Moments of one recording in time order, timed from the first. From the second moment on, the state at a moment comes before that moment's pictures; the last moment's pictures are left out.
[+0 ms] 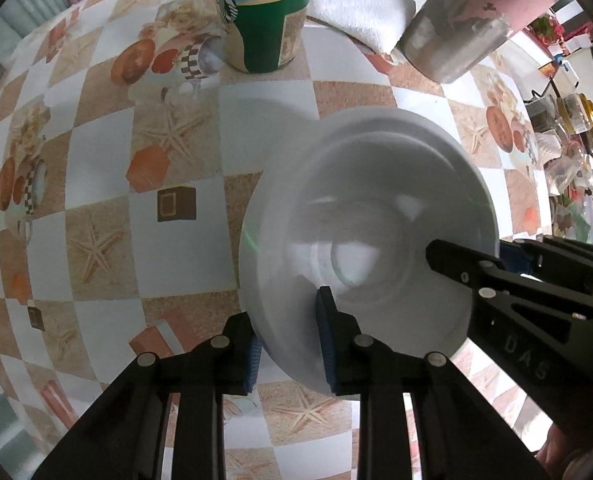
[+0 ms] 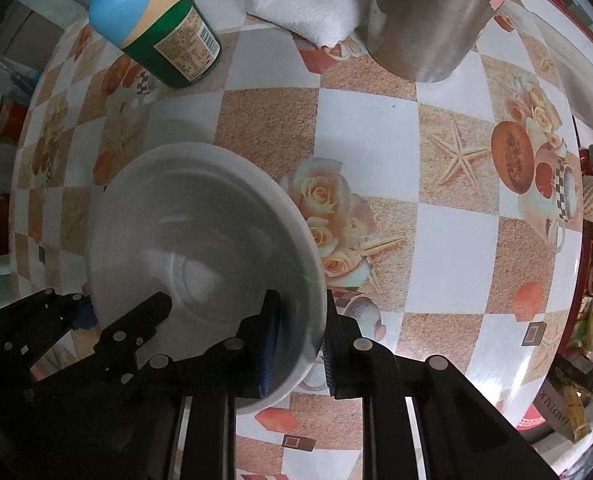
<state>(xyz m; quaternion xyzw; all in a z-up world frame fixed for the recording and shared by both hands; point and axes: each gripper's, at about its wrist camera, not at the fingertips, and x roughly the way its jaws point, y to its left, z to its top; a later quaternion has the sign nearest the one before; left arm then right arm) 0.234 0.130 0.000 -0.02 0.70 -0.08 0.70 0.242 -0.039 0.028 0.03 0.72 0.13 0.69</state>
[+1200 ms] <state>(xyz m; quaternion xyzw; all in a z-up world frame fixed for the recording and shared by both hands) 0.025 0.163 0.072 -0.03 0.70 -0.01 0.71 0.066 -0.046 0.089 -0.02 0.69 0.21 0.69</state>
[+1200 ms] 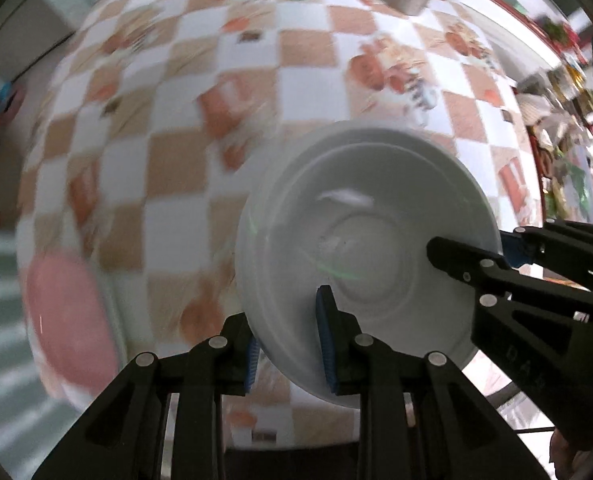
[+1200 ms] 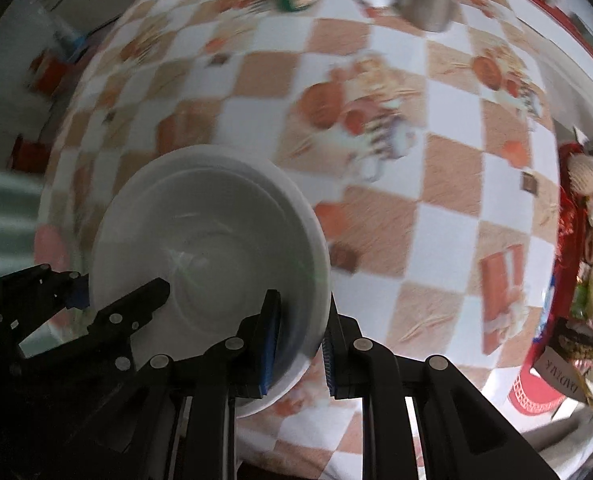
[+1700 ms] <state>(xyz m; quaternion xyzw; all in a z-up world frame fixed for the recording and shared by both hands) -0.061 0.322 0.093 -0.11 0.68 0.10 0.71 -0.006 0.107 0.121 -0.11 0.65 0.34 0.68</state>
